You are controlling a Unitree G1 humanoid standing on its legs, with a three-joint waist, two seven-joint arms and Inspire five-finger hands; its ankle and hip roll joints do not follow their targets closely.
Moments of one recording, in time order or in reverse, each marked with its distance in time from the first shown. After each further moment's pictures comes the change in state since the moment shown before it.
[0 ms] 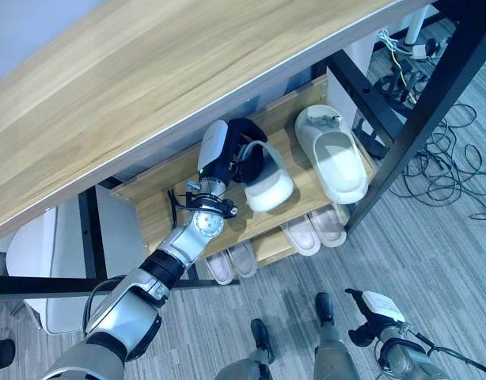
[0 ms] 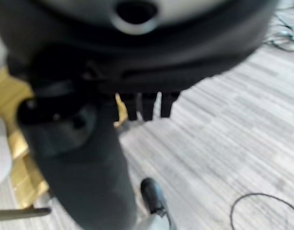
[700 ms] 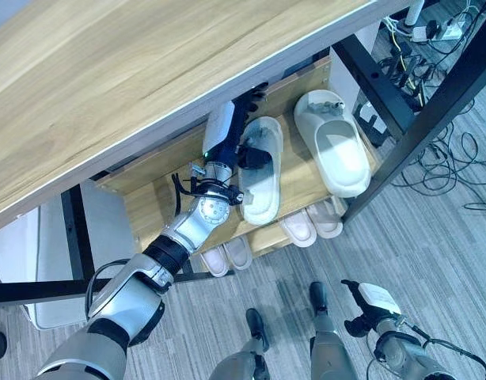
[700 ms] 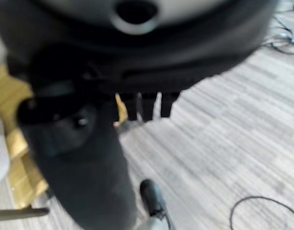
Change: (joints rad) left arm -0.094 -0.010 -0.040 0.033 -0.029 0.000 0.018; right arm -0.043 -0.002 0.043 -0.002 0.023 -0.009 -0.021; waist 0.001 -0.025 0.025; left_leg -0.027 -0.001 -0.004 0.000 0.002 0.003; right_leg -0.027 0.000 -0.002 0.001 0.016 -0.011
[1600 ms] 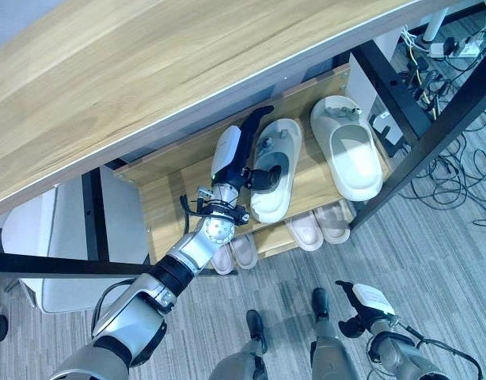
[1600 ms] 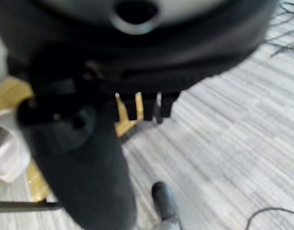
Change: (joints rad) left arm 0.156 -0.034 0.013 -0.113 -0.001 0.000 -0.026; right arm 0.002 0.023 0.010 0.000 0.001 0.000 0.000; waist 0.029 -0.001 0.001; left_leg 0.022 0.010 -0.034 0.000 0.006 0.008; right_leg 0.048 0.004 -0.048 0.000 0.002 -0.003
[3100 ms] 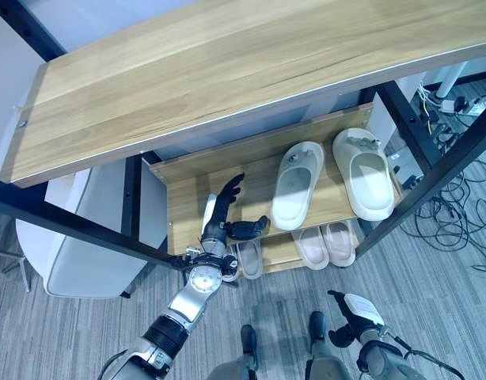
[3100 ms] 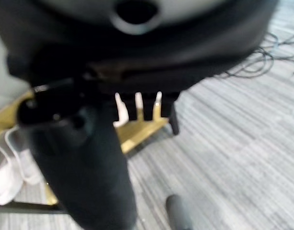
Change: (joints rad) left arm 0.416 -0.092 0.116 -0.136 -0.228 -0.005 -0.093; right arm 0.036 0.089 -0.018 0.012 -0.011 0.032 -0.001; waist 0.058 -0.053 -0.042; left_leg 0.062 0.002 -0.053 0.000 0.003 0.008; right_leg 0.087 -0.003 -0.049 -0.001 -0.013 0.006
